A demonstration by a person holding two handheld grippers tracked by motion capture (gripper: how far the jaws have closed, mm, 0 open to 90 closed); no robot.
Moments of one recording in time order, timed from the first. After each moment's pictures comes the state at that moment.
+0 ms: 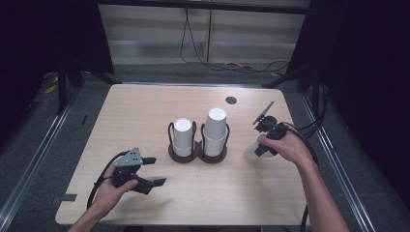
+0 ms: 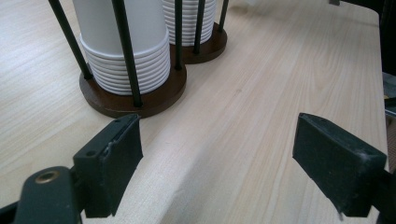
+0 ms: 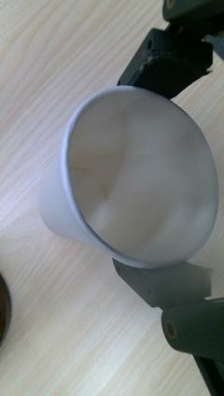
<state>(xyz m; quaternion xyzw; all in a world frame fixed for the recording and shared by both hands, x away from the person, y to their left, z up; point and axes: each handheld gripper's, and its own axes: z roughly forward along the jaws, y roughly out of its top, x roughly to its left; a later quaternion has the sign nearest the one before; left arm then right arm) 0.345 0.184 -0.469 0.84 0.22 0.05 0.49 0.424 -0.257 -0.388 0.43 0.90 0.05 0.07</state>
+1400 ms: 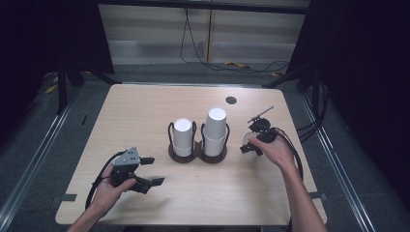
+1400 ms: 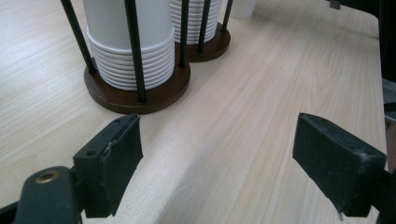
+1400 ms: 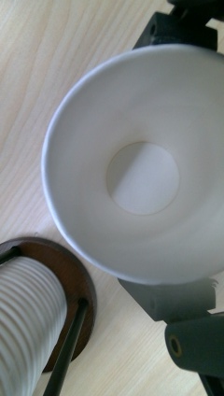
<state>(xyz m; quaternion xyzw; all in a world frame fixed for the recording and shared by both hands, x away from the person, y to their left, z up) 0.347 0.190 -0.471 0.84 0.22 0.05 0.49 0.435 -0.250 -0.427 0.49 0.85 0.18 0.07</state>
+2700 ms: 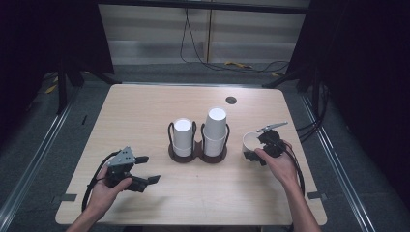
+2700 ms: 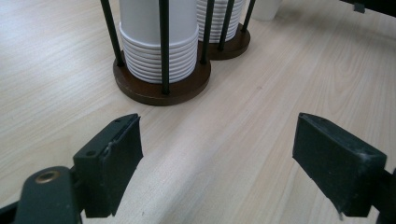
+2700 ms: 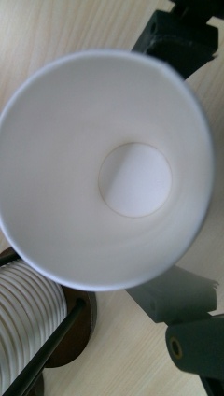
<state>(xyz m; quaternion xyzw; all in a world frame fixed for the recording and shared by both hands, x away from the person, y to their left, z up) 0.344 0.201 -0.469 0.83 0.26 0.07 0.49 0.395 -0.267 -0.443 0.51 0.81 0.26 0.13</state>
